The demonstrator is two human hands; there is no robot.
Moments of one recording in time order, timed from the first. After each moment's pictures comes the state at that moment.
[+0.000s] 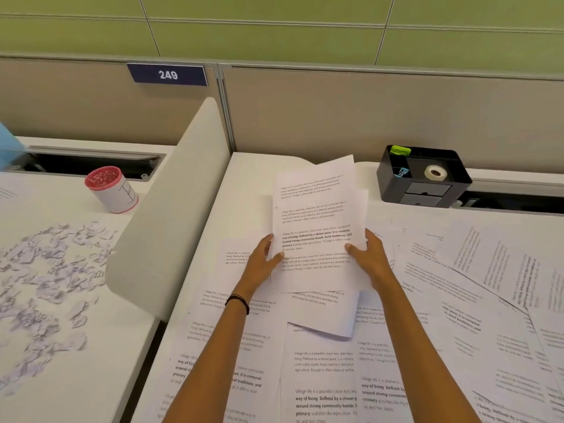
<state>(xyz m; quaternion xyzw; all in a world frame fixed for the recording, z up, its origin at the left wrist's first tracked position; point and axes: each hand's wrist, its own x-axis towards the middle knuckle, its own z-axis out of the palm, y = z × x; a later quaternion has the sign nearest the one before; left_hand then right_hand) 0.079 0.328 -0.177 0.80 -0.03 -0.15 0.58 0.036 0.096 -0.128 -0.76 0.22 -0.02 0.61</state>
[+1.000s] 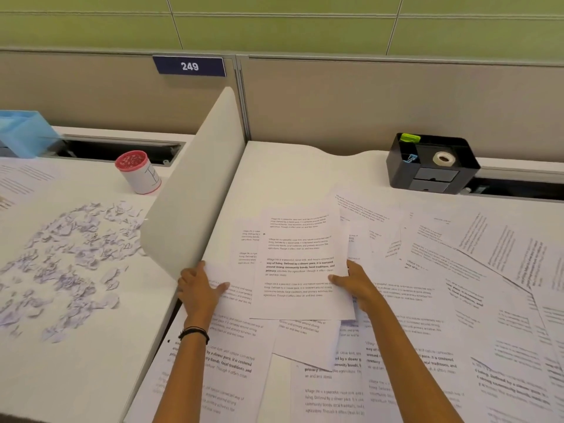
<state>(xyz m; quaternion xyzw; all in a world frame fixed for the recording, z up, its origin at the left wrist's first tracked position) -0.016 0.456 -0.190 0.95 0.18 -0.05 0.24 -0.039 0.141 -0.166 -0.73 0.20 0.16 0.64</state>
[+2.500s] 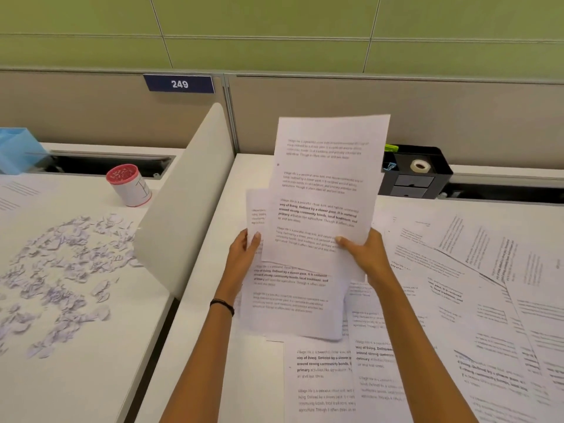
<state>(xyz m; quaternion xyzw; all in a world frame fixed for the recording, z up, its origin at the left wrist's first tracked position) 0.017 0.368 -0.133 0.74 0.01 -0.07 0.67 -0.040 0.127 -0.077 -0.73 0.15 -0.08 0.67</state>
